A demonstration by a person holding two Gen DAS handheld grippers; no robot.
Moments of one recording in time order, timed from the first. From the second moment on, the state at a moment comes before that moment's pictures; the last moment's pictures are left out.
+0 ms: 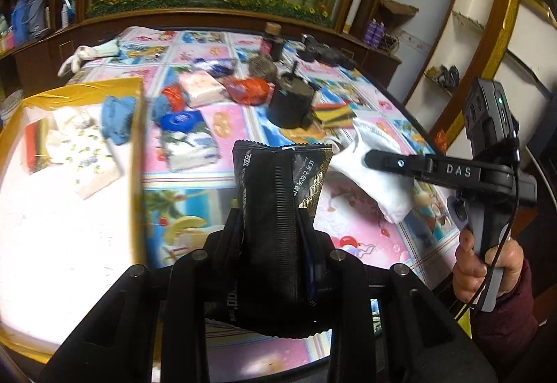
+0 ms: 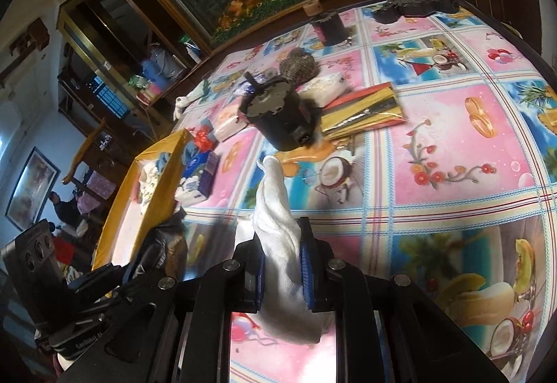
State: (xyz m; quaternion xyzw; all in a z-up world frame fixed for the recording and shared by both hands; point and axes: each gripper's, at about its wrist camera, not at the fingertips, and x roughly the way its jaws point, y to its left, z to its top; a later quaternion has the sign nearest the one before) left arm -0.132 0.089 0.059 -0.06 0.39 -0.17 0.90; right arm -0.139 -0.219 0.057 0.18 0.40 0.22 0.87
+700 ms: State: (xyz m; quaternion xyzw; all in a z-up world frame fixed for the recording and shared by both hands) left arm -0.129 0.257 0.048 -0.12 0.39 0.00 0.91; right arm -0.122 -0.087 0.098 0.14 0.41 0.32 0.84
